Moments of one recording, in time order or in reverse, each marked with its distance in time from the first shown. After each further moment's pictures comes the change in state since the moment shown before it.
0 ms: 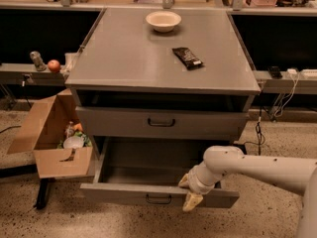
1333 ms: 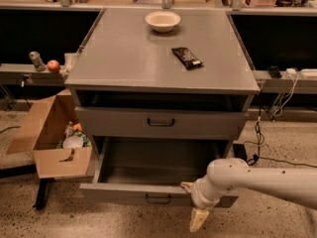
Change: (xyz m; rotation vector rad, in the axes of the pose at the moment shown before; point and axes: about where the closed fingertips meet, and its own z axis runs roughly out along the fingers) arm 0.006 0.052 0.004 -0.043 0.026 -0.030
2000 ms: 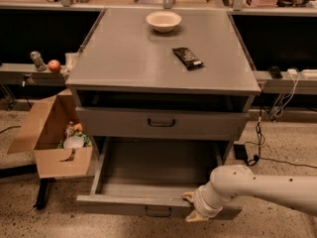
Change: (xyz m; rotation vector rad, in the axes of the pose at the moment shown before) arm 0.002 0.033 -0.001 -0.016 -0.009 0.000
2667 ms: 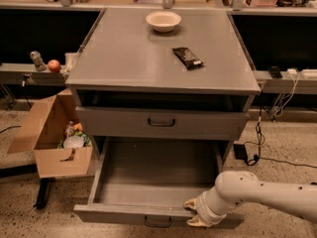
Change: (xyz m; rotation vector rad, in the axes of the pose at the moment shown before) arm -0.002 0.016 -0.003 -0.006 -0.038 -0.020
